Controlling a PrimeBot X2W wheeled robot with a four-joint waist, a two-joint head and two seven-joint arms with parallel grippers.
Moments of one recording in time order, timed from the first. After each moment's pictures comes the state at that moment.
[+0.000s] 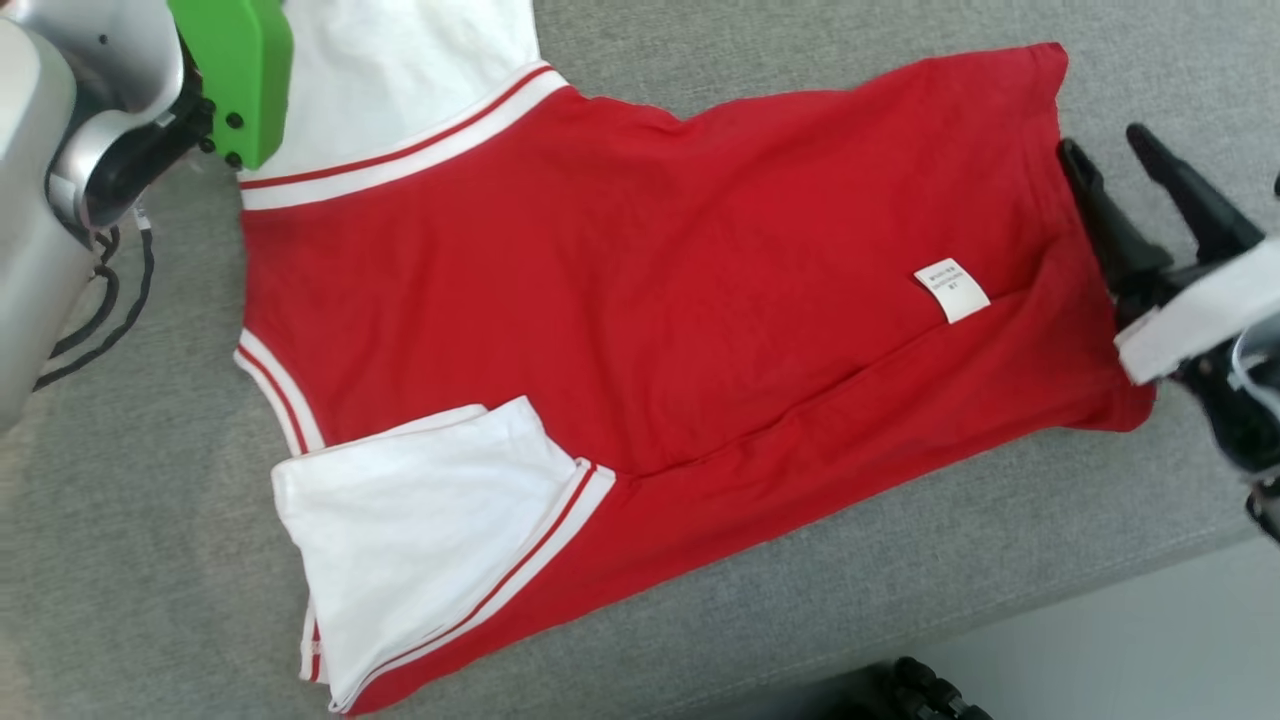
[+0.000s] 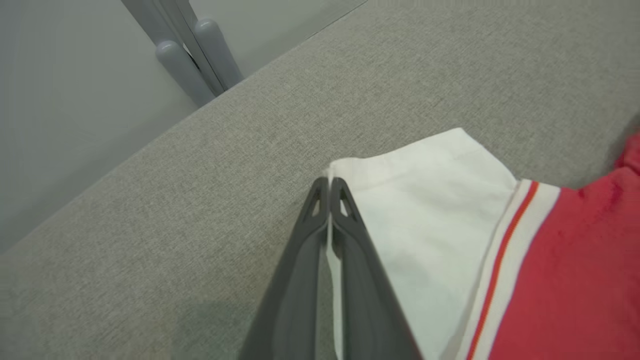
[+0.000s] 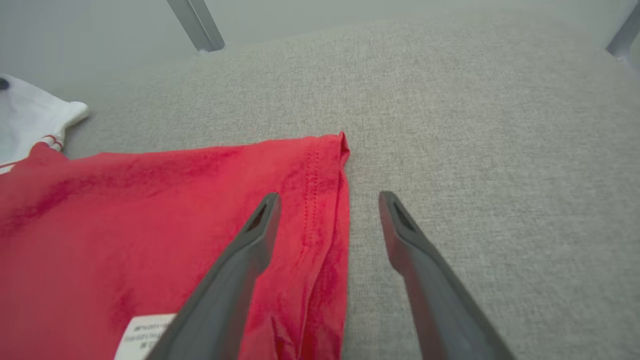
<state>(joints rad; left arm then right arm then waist) -1.30 0.57 -0.92 0.46 -0.87 -0.13 0.45 -0.56 -0.63 0.41 0.23 0.88 0.13 -0.11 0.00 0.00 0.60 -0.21</state>
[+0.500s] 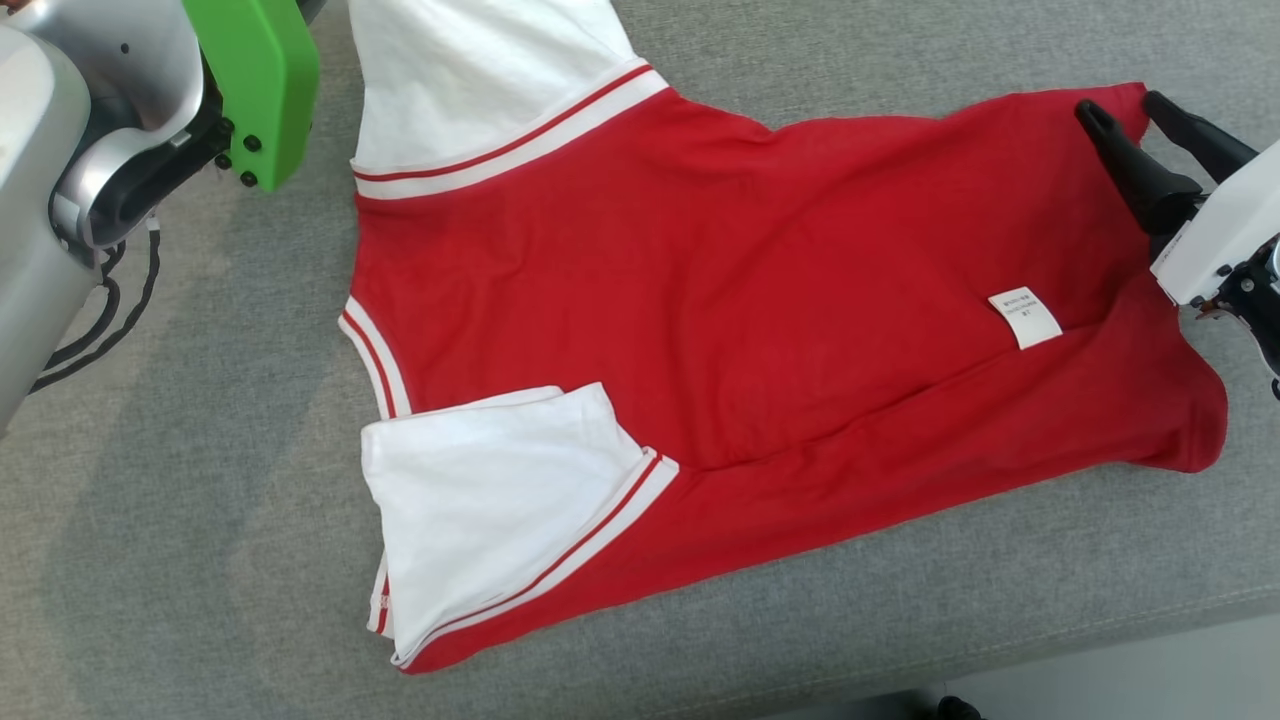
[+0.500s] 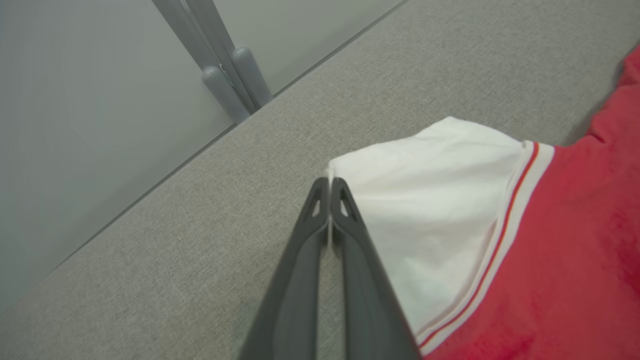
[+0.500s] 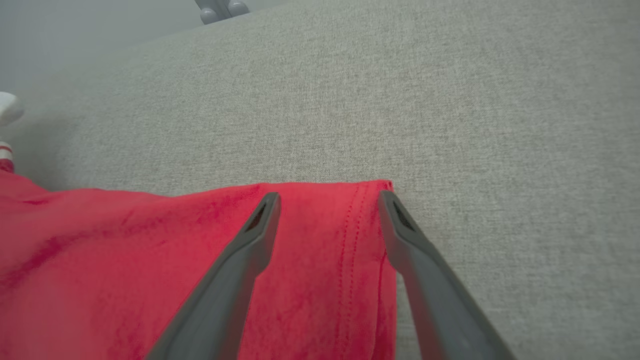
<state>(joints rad) -1.31 0.62 -0.98 0.34 -0.90 -0.13 0.42 -0.76 -0.70 0.52 0.37 1.06 0.13 0.13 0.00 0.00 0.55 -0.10</state>
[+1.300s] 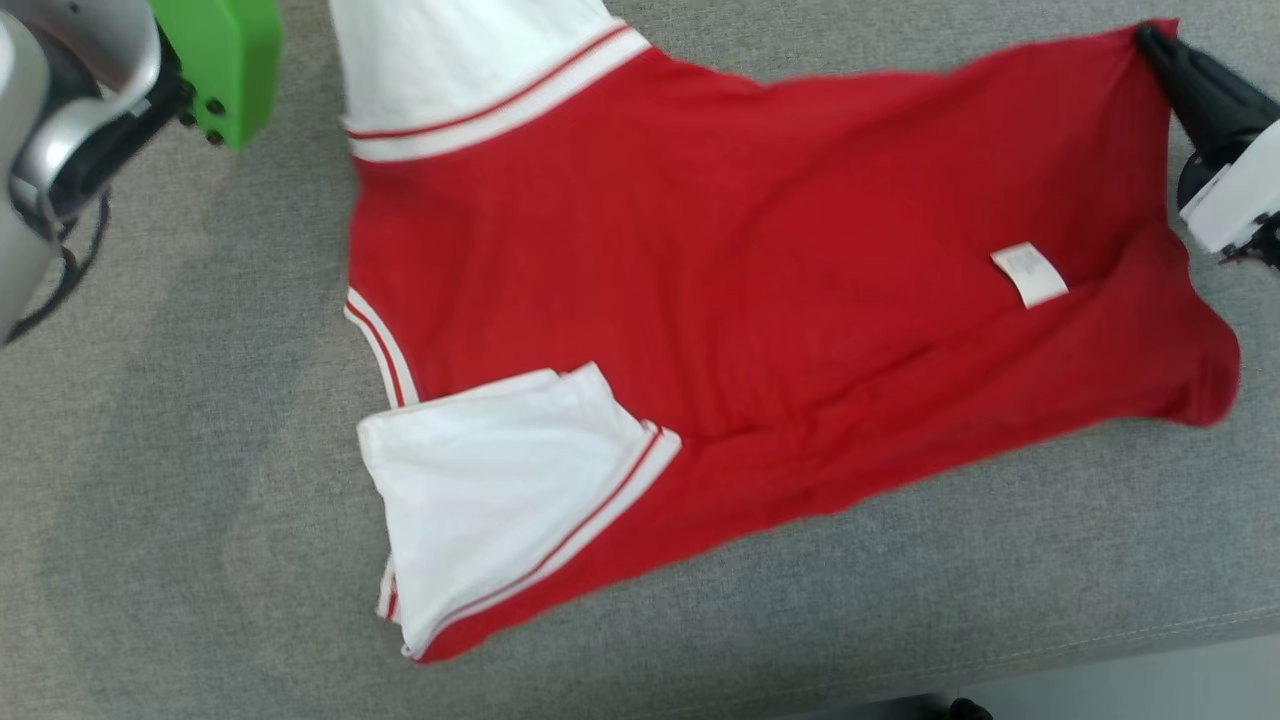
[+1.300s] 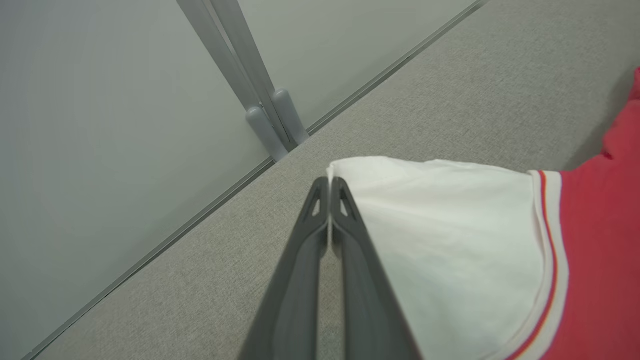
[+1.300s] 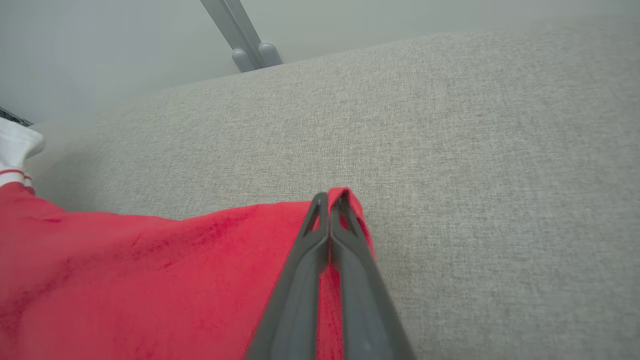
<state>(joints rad) -1.35 0.63 -0.98 0.35 -0.84 -0.13 0.28 -0.86 -0.75 0.60 0.37 1.14 0.13 0.04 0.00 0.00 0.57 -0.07</state>
